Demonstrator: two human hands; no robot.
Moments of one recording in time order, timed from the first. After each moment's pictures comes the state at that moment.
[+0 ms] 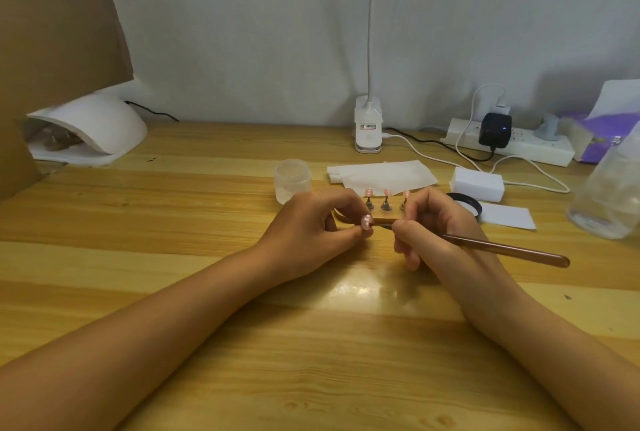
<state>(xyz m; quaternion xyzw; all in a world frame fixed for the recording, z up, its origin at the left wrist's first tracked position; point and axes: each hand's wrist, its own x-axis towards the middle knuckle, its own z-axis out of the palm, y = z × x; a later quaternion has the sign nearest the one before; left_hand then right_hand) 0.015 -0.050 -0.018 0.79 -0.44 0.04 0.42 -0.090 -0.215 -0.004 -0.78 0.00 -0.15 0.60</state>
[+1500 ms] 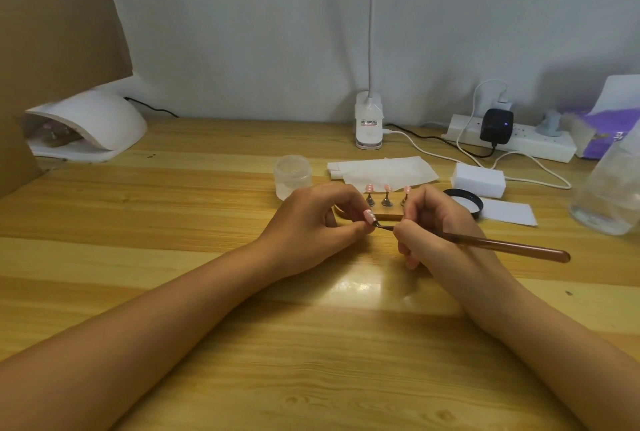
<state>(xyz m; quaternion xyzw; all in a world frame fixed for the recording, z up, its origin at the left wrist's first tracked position) 0.014 -0.050 -0.017 0.78 -0.45 0.04 0.44 -0.088 -0.215 -0.006 -0.81 0.01 -0.15 0.56</state>
